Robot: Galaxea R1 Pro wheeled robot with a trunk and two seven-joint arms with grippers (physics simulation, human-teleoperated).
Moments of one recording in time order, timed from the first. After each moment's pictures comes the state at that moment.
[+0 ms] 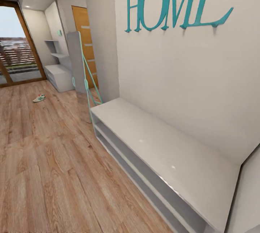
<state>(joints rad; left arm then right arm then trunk) -0.13 0.09 0.11 -0.29 0.00 -0.40 -0.01 -0.04 -0.05 -0.01 -0.54 0.00 -0.32 0.00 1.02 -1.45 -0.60</state>
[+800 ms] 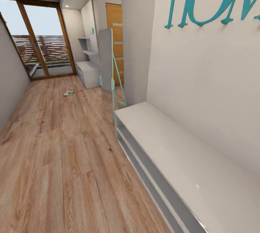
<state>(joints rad) -0.13 0.09 0.12 -0.29 0.00 -0.40 -0.01 -0.04 -0.05 -0.01 -0.54 0.00 -0.32 0.00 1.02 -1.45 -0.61</state>
